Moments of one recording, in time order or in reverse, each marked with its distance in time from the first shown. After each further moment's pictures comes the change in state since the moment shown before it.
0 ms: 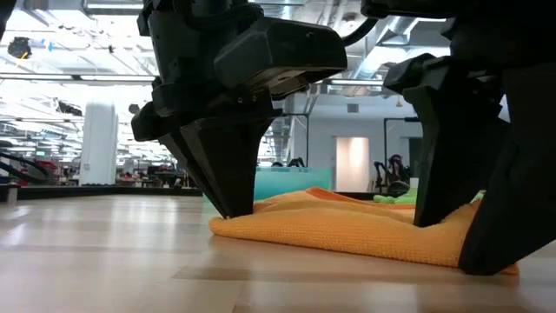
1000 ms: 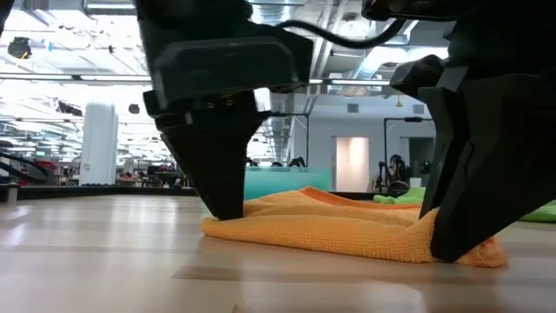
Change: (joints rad) left arm -0.022 -0.006 0.002 -0.090 -0.022 0.271; right arm 0.033 0.005 -0.007 0.013 0.019 0.072
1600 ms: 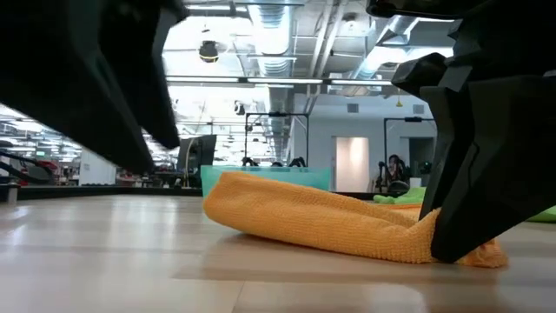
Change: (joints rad) left arm -0.235 -0.063 -0.007 0.009 -0.358 0.271; right arm 0.016 0.003 -0.002 0.008 0.017 -0.001
